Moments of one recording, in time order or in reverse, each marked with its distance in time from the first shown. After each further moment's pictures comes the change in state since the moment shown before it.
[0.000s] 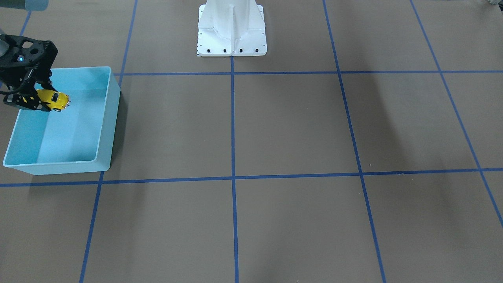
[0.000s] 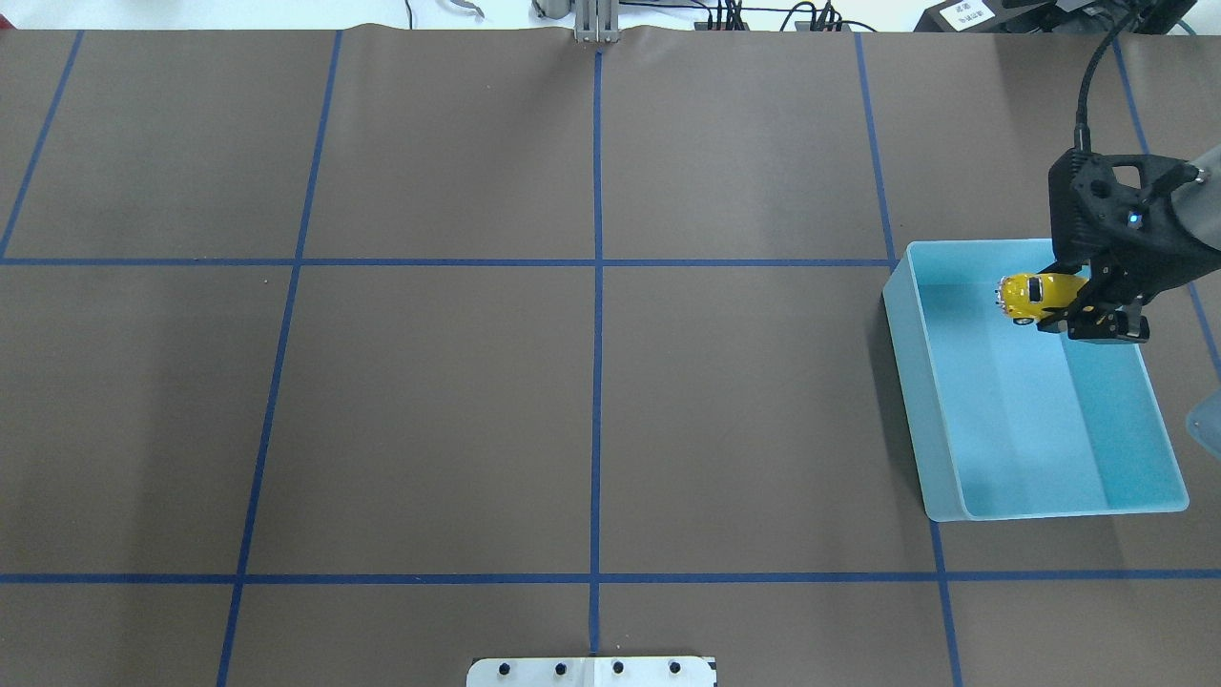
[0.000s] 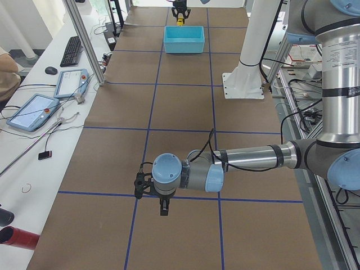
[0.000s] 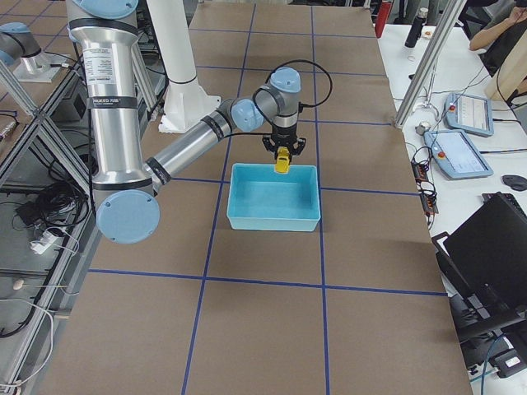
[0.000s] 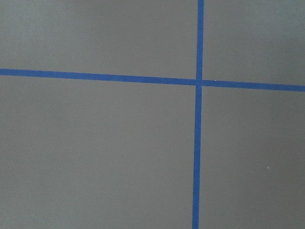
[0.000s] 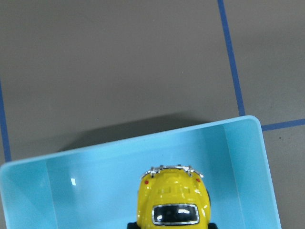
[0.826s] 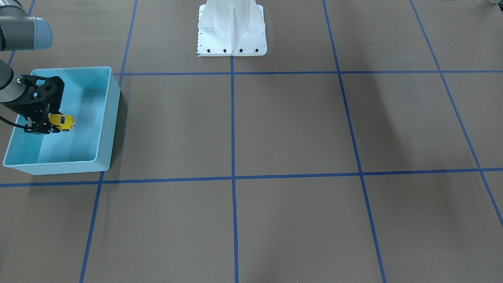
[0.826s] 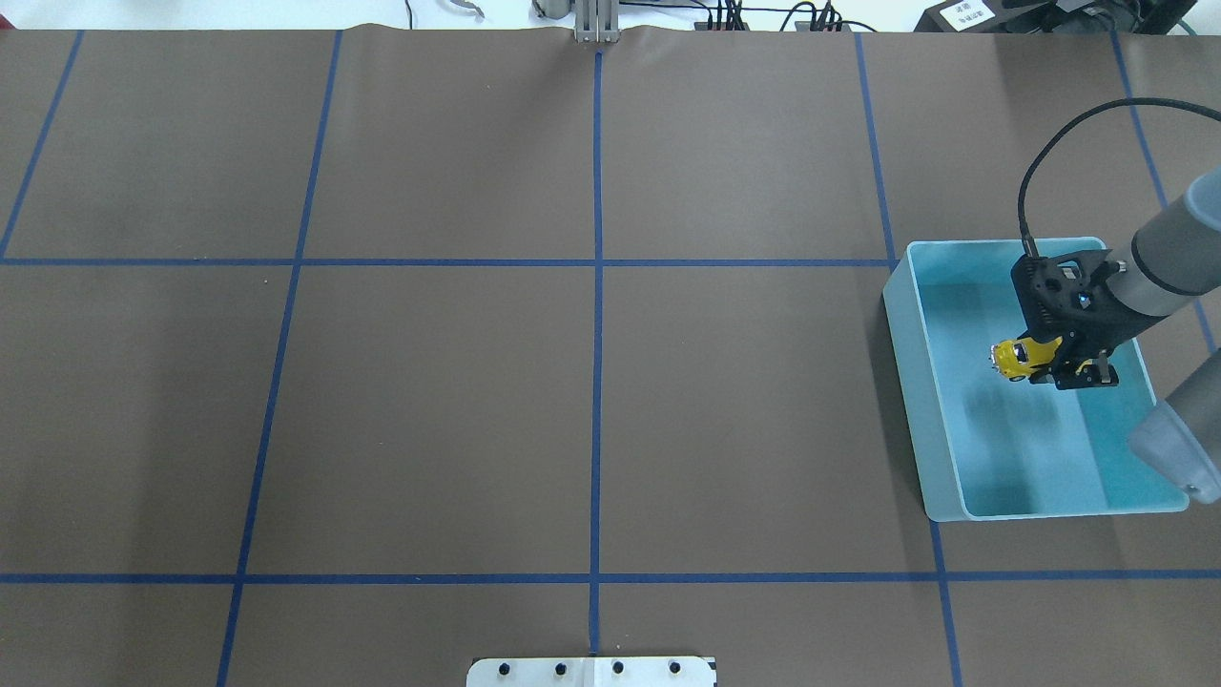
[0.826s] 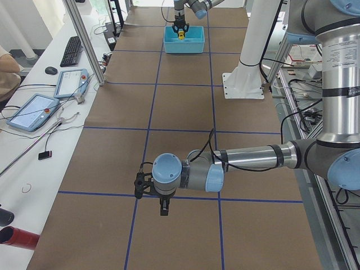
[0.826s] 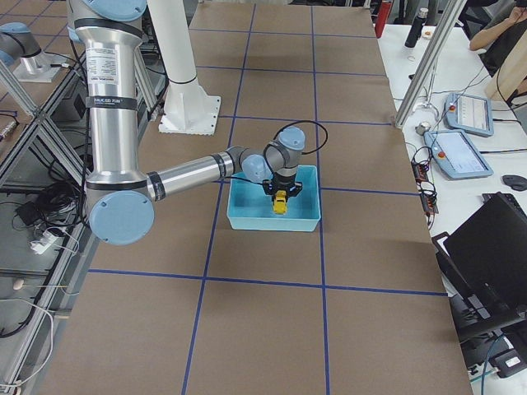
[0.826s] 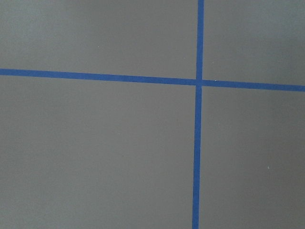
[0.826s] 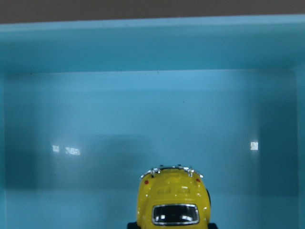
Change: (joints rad) left arm 0.000 0.000 0.000 0.000 0.000 0.000; right arm -0.109 -0.053 -0.266 0.301 -0.003 -0.015
